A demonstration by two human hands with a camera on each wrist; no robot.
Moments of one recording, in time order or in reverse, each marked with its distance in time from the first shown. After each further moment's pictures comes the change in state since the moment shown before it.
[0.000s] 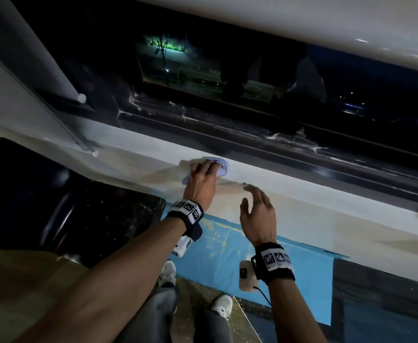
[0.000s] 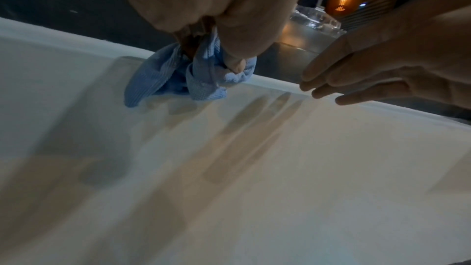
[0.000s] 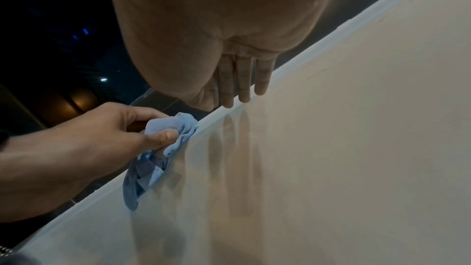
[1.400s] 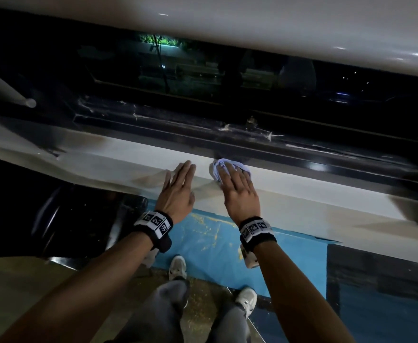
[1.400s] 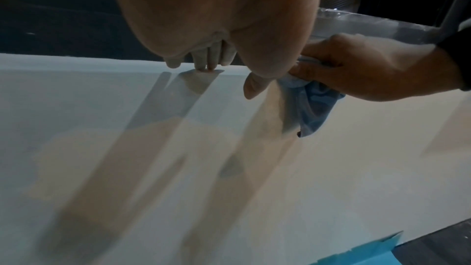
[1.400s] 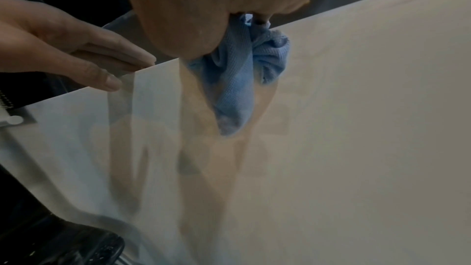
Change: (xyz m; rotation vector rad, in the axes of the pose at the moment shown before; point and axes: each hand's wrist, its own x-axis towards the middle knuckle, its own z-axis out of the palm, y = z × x) left_hand -0.027 0.033 0.029 0.132 -0.295 0.097; right_hand 0.038 0.098 -0.009 -0.256 0.015 -0.326
